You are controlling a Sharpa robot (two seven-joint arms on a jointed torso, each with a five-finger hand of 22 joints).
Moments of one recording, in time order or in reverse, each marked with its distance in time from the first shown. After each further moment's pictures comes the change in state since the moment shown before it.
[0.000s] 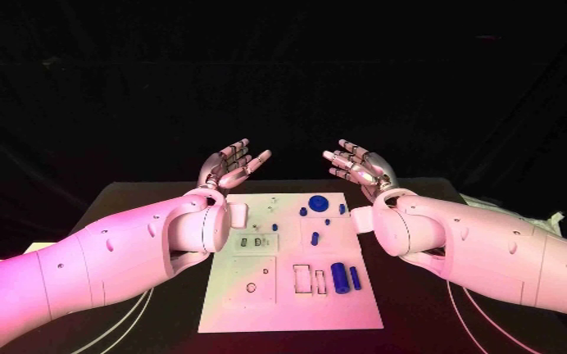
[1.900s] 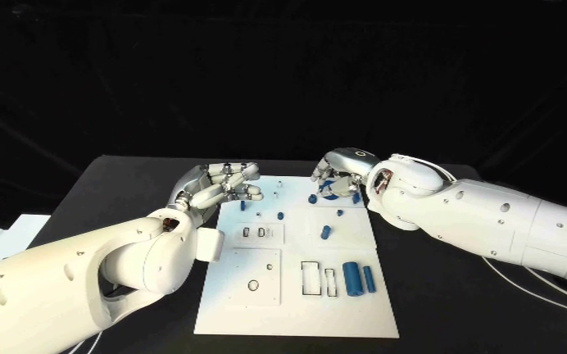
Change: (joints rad) left arm 0.026 -0.238 0.011 0.364 0.008 0.122 -0.025; left_hand 0.047 0.149 0.046 -0.095 -0.008 0.614 0.046 0.070 0.029 0.752 -0.052 0.096 0.035 0.811 -0.104 0.205 0.229 0.077 0.878 -0.091 0.317 0.145; right arm 0.122 0.000 0.017 -0.075 -1.446 0.269 -0.446; right_hand 0.138 -0.074 0.087 -0.122 -0.010 0.769 0.018 0.041 0.036 0.793 -0.170 0.032 0.029 1.063 -0.243 0.621 0.475 0.093 0.805 -0.202 0.604 0.270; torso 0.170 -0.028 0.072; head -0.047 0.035
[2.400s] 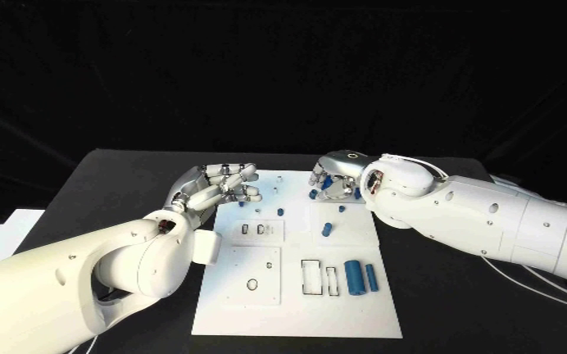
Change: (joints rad) left arm 0.004 -0.006 0.002 0.014 0.000 0.004 -0.009; left_hand 0.000 0.000 -0.003 -0.003 0.000 0.000 0.000 -0.001 0.000 0.000 0.000 -0.004 0.000 -0.007 0.000 -0.004 0.001 0.000 0.000 0.000 0.000 0.000; right arm 0.005 0.019 0.001 -0.016 -0.081 0.064 -0.032; right_hand -0.013 -0.004 0.027 0.005 -0.008 0.000 0.000 0.000 0.000 -0.011 0.003 0.000 0.000 0.000 0.000 0.382 0.374 0.000 -0.017 0.006 0.244 0.227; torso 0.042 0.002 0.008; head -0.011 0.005
